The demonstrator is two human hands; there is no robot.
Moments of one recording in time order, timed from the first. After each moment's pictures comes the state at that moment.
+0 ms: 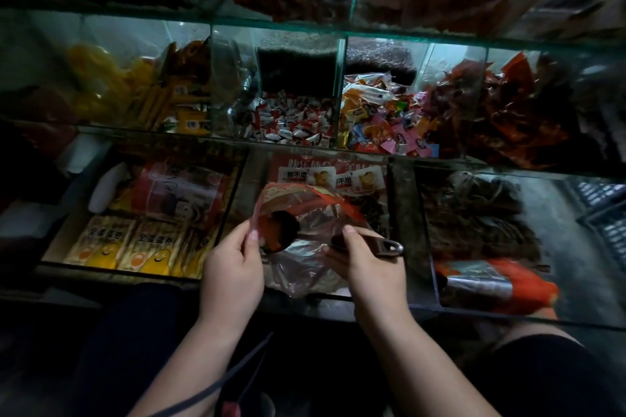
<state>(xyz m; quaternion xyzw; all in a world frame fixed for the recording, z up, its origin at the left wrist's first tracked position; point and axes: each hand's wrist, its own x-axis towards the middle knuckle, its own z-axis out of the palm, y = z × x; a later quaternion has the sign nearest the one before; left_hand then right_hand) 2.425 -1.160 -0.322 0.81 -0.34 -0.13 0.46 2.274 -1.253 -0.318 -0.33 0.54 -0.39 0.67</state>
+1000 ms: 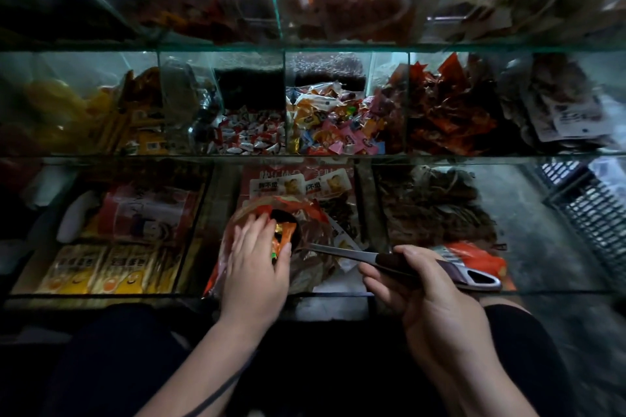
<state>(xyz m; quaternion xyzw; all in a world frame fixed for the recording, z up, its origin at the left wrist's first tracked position) 2.365 -1.191 -0.323 0.81 -0.51 -0.09 0.27 2.152 -1.229 -0.244 -0.22 0.47 -0.46 0.72</state>
